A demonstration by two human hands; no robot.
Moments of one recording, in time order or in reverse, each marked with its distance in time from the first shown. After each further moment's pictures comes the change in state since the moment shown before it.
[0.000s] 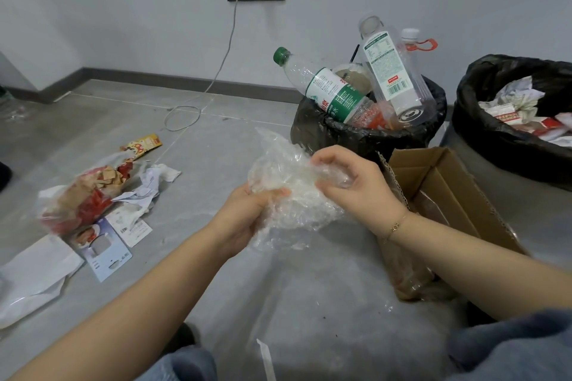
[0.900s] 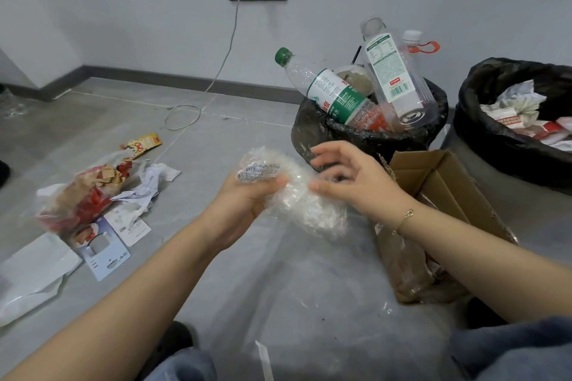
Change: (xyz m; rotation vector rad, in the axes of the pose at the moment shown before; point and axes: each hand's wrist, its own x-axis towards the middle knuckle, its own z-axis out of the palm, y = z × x) left_hand -0.009 0.017 0.001 -0.034 -0.079 0.245; right_hand 0.008 -0.002 -0.011 0.165 -0.132 0.260
